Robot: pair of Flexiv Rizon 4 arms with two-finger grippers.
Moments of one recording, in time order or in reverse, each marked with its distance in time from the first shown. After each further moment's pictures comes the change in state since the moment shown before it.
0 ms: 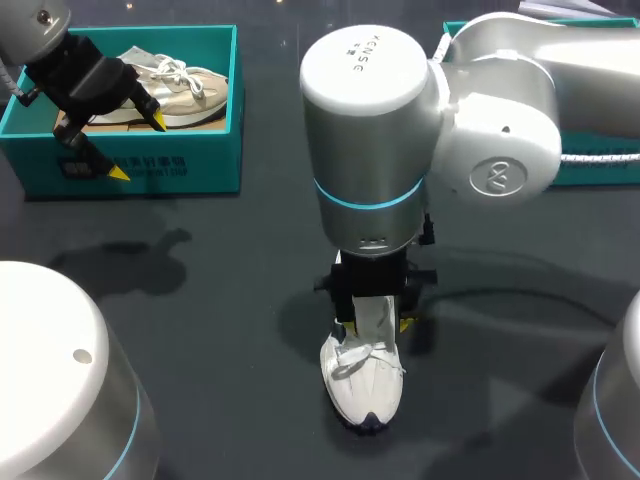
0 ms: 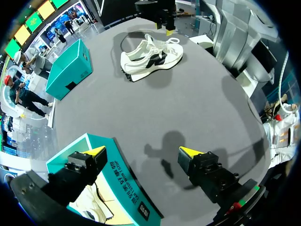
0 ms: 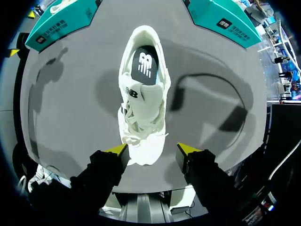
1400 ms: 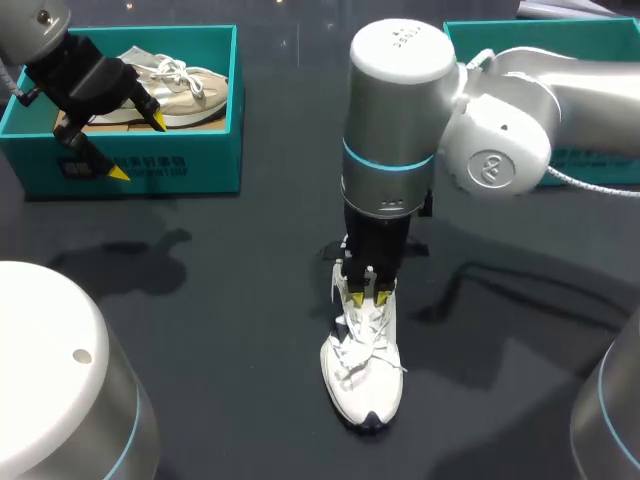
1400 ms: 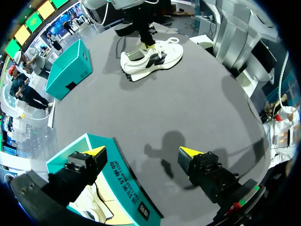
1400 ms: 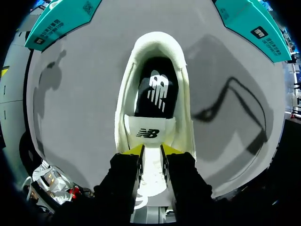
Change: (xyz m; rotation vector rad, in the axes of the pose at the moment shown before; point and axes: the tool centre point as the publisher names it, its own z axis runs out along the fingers) left arm 0.000 0.000 0.000 0.000 0.000 0.000; right arm 0.009 0.075 0.053 0.083 0.138 -0.093
